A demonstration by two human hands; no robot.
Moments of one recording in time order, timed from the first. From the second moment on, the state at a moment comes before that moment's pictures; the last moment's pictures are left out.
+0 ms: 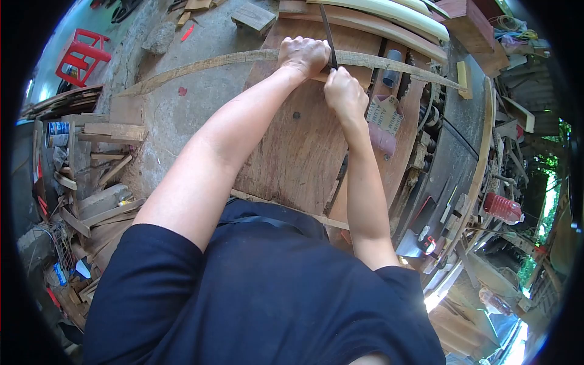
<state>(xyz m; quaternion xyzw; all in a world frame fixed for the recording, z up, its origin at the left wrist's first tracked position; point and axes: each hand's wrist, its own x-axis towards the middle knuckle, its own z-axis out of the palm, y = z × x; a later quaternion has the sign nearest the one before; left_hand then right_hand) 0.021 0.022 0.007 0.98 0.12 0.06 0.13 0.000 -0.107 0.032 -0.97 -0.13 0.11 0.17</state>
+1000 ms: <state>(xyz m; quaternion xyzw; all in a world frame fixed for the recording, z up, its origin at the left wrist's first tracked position) 0.022 0.022 0.008 0.98 0.14 0.05 0.14 -0.027 -0.129 0.041 -0.97 -0.13 0.10 0.16</state>
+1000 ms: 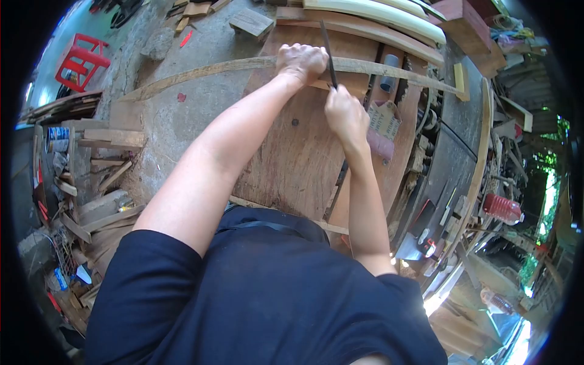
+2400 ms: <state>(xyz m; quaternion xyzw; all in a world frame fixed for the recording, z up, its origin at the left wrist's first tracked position) 0.023 0.022 0.007 0.98 0.14 0.04 0.15 -0.032 -0.129 0.047 -0.97 -0.13 0.12 0.15</state>
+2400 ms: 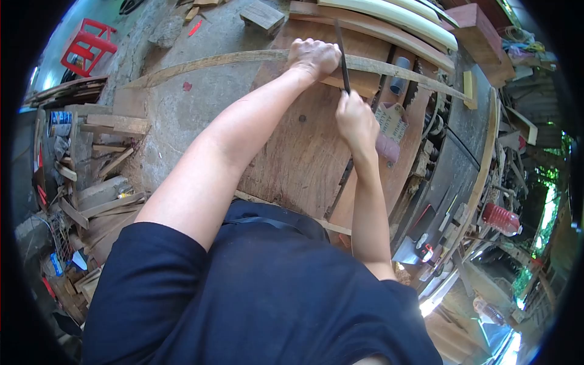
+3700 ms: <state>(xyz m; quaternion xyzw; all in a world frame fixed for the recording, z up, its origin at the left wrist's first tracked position) 0.026 0.022 0.007 0.98 0.13 0.03 0.14 -0.012 -0.119 0.031 -0.97 -0.12 0.10 0.17</state>
